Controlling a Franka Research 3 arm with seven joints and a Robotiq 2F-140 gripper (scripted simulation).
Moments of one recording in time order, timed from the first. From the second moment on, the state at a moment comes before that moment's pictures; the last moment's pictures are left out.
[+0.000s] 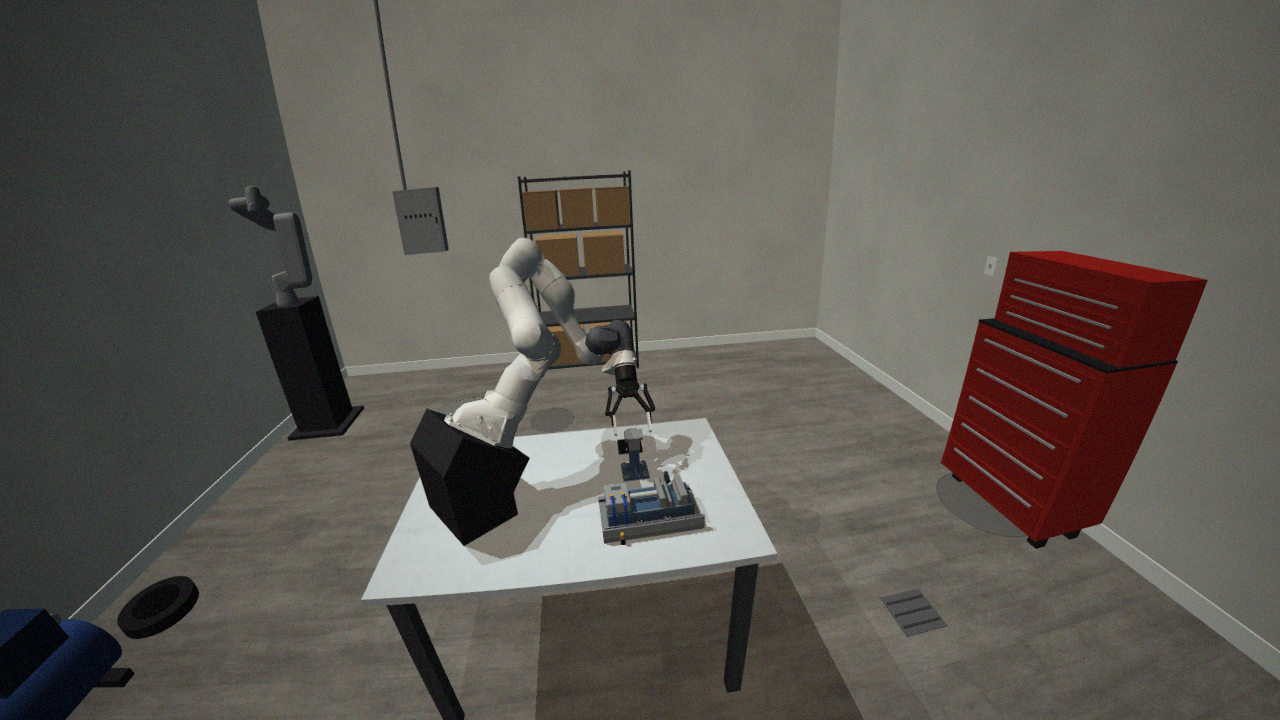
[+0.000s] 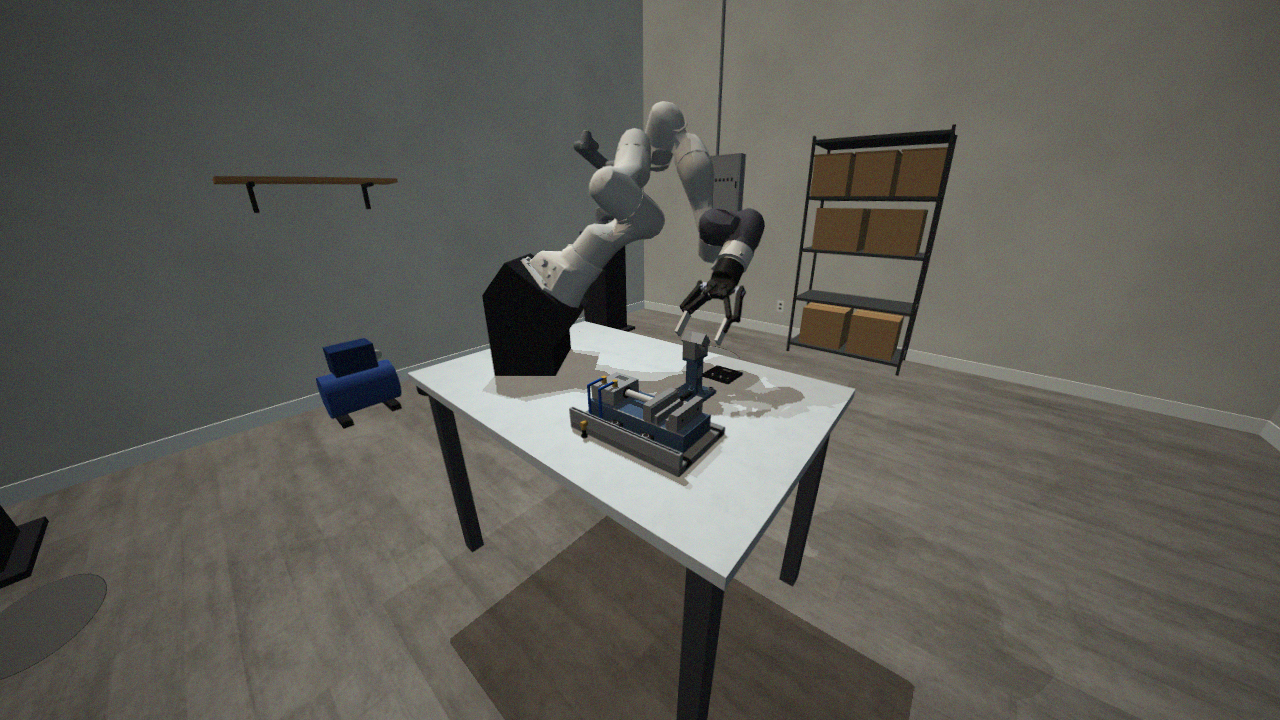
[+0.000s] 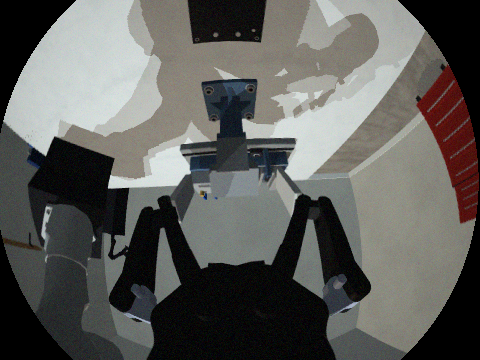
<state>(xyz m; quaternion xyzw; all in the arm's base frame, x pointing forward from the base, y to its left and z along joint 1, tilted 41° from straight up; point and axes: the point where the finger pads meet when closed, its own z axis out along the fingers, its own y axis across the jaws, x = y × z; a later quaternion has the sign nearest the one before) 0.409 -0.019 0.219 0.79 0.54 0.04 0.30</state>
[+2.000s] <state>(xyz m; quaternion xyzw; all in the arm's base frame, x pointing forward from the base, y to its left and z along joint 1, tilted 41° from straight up) 0.409 -0.019 0.219 0.79 0.54 0.04 0.30</state>
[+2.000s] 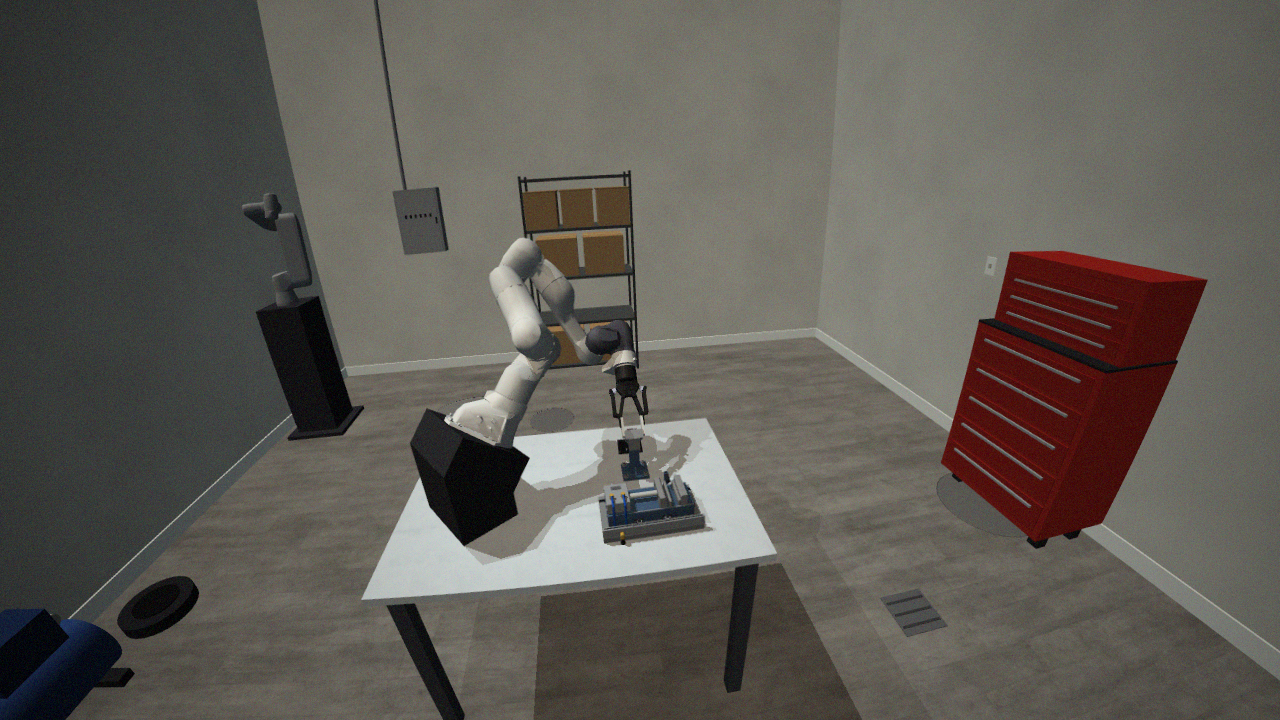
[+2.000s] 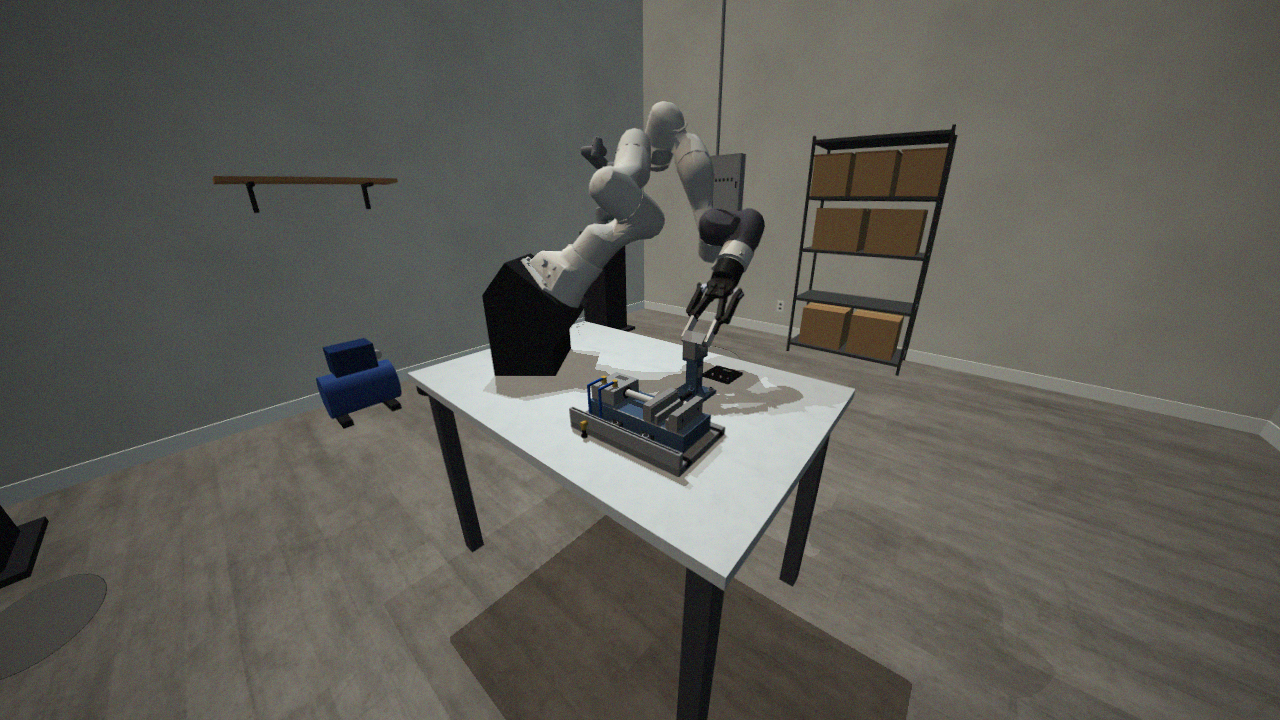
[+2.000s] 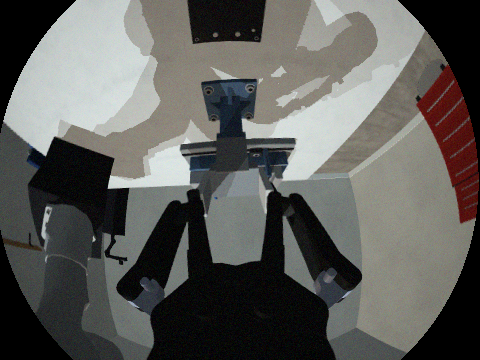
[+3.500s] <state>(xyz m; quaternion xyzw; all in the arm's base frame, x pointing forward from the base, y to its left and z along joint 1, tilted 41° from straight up) 0.405 -0.022 0.228 0.79 0.53 0.05 0.30</state>
